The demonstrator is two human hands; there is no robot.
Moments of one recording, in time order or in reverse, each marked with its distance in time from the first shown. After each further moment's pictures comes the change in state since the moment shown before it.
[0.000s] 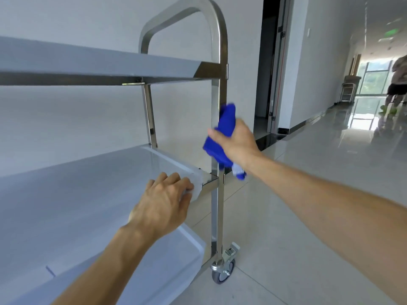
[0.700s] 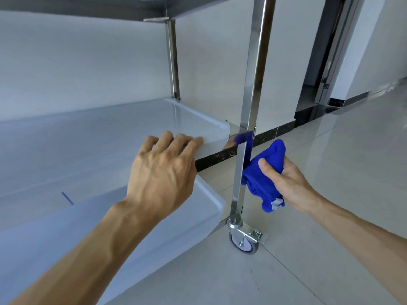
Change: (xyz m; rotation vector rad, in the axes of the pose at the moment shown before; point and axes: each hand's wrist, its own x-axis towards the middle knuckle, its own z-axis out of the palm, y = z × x) left_hand -0.024 -0.012 0.018 0.400 0.193 -0.003; right_hand -0.043 0.186 0.013 0.249 -0.328 0.179
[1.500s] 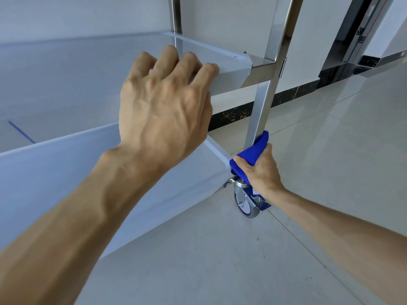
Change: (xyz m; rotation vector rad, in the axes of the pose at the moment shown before) left_hand 0.013 0.004 0.029 0.136 0.040 -0.078; right_hand 0.024 0.111 0.086 -0.289 0.140 0.076
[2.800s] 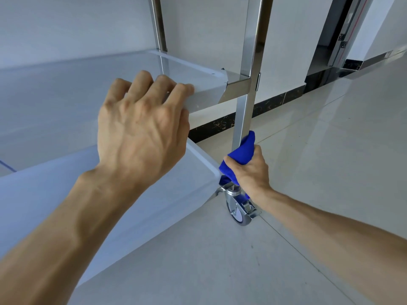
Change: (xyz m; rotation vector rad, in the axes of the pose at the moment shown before) left_hand 0.002 0.000 -0.001 -0.036 0.073 0.001; right_hand -0.002 -0.016 -0.004 0.154 0.100 0.070
